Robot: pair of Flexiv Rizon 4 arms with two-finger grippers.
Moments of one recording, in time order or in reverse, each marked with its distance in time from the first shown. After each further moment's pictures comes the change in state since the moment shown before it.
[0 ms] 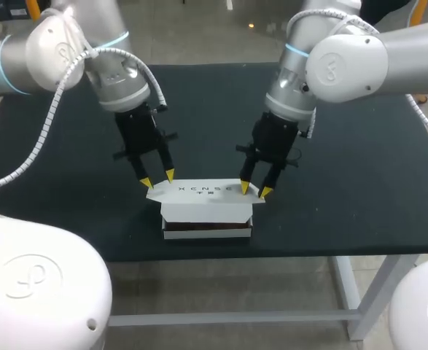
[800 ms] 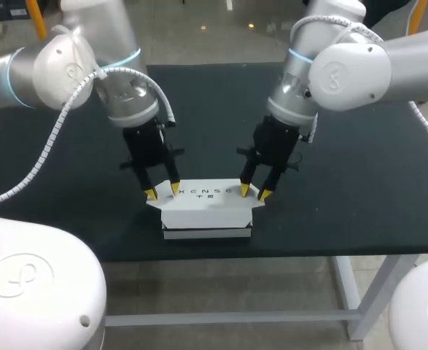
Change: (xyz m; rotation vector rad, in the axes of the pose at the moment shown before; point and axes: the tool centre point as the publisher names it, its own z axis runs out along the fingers) left arm 0.000 0.011 0.024 0.061 -0.032 0.119; right arm -0.001 0.001 0.006 -0.023 0.020 -0.009
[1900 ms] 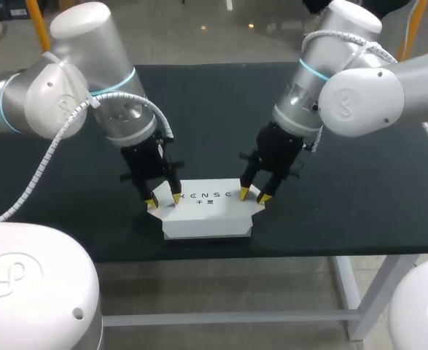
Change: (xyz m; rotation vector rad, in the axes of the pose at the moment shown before) left arm -0.003 0.007 0.018 0.089 0.035 0.070; right arm -0.001 0.002 0.009 -0.090 0.055 0.000
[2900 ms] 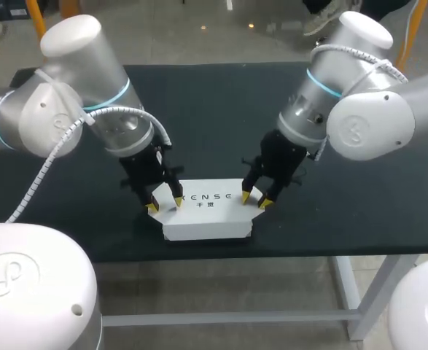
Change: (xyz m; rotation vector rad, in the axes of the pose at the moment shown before) left arm 0.001 0.001 0.008 0.069 0.033 0.021; right arm -0.005 -0.002 0.007 -0.075 0.020 0.029
